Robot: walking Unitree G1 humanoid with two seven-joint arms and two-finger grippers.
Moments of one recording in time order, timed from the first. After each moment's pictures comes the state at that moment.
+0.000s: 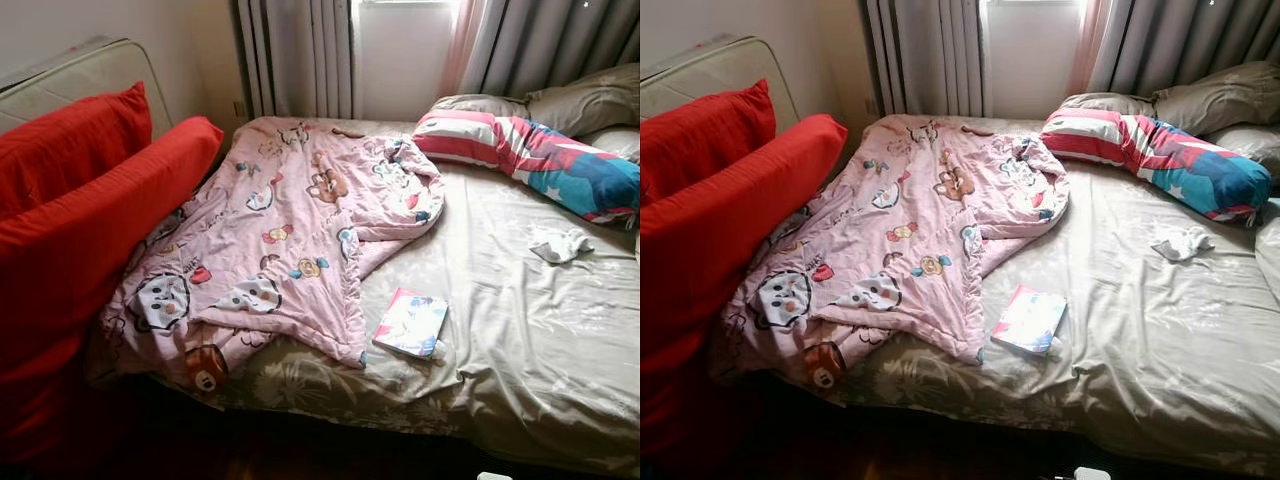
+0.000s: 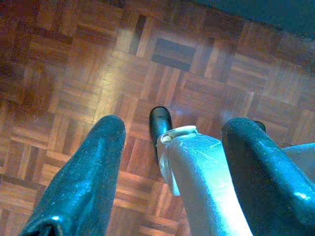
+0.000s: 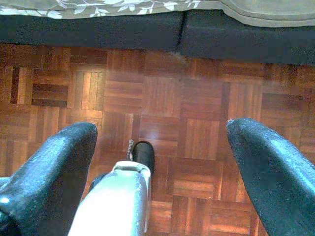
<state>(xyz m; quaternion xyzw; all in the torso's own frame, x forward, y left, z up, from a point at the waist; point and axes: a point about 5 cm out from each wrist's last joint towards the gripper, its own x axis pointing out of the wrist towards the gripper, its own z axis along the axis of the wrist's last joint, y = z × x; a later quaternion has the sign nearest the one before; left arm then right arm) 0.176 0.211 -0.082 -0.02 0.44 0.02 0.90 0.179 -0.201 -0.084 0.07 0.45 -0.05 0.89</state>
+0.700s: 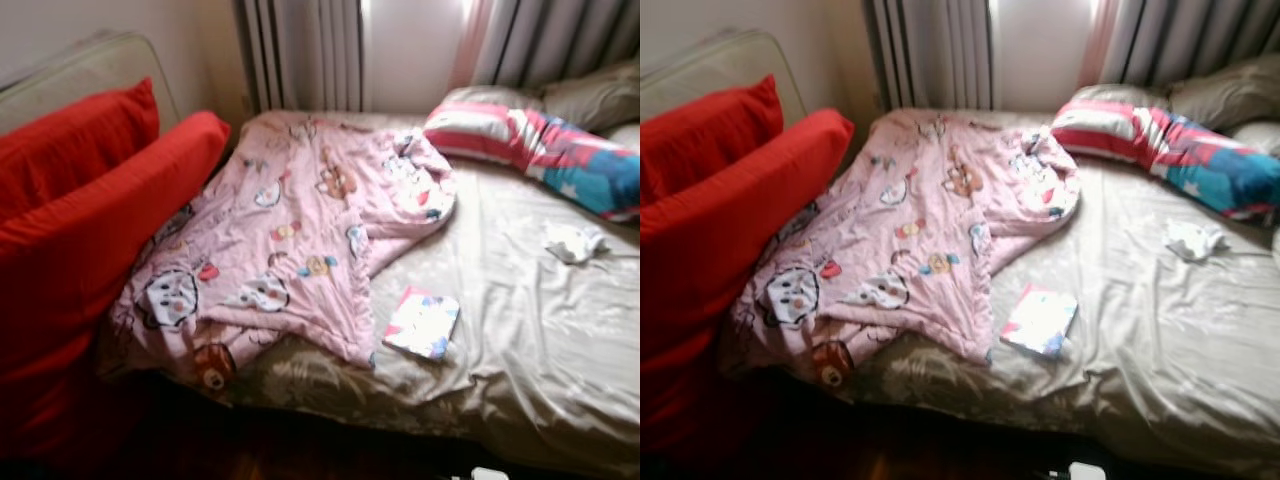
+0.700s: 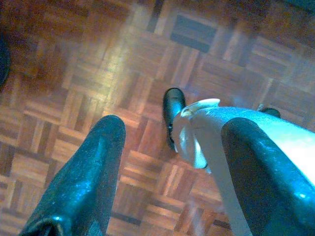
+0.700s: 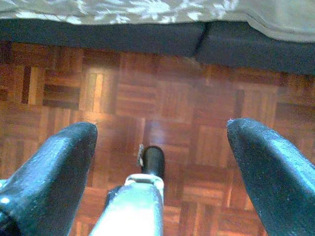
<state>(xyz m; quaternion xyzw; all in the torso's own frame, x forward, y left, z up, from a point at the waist) 0.155 0.225 -0.088 -0.02 0.46 0.03 0.89 0.183 -0.194 -0.083 0.08 0.44 -0.06 0.89</state>
